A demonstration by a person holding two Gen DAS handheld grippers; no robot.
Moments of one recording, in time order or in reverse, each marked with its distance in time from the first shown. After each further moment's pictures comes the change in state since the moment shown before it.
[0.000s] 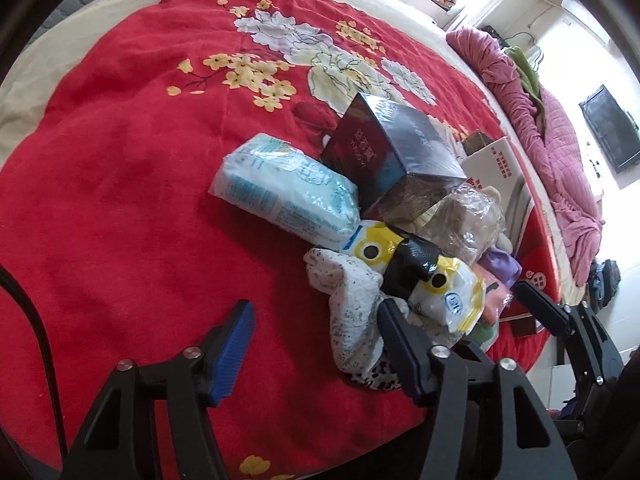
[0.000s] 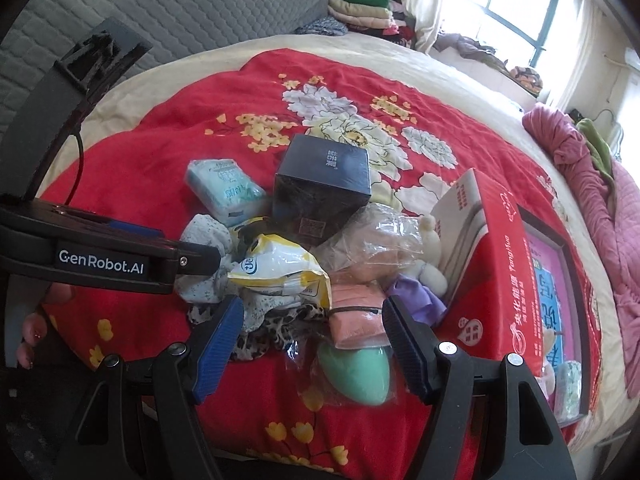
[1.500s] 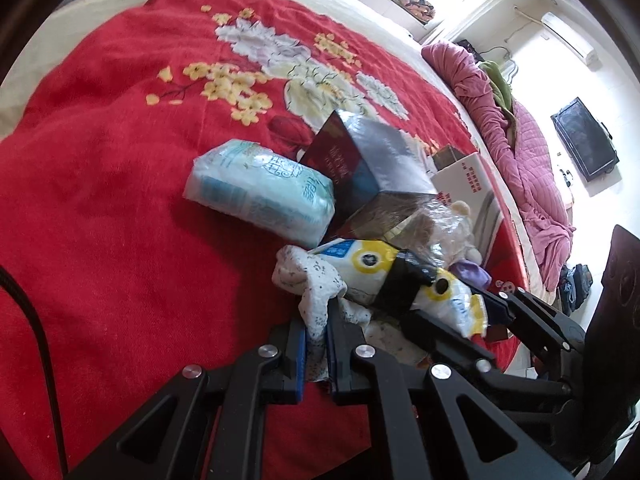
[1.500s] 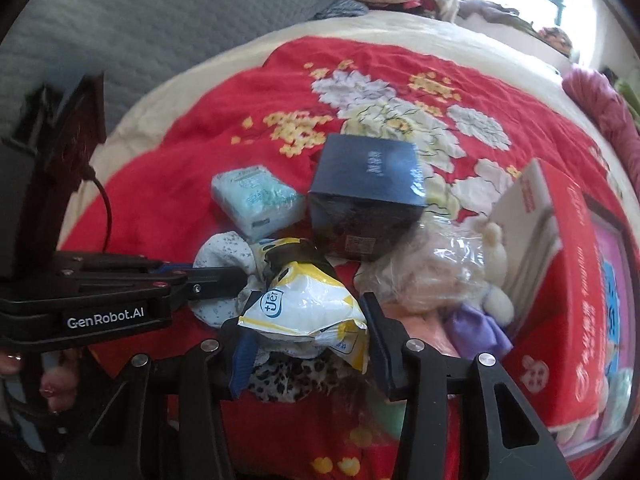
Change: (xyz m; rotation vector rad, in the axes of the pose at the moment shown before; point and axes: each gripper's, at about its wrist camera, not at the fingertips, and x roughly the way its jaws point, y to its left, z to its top) left arm -0.003 0.002 0.006 0.008 -0.050 -0.118; right arm 0.020 -0.015 0.025 0.125 0.037 0.228
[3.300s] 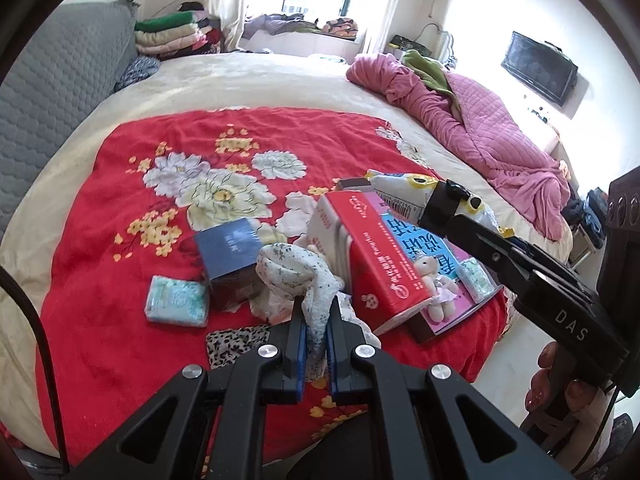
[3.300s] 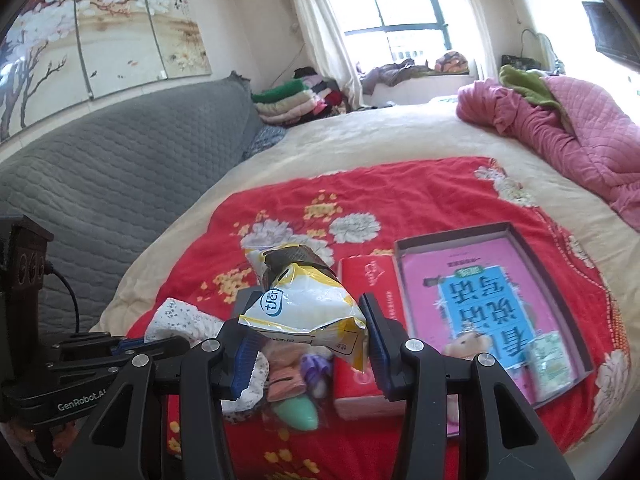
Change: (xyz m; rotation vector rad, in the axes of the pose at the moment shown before) left arm -0.086 -0.180 -0.023 0.366 -0.177 0.140; right arm -0.186 -0.101 -0.033 0.309 -0.438 -0.074
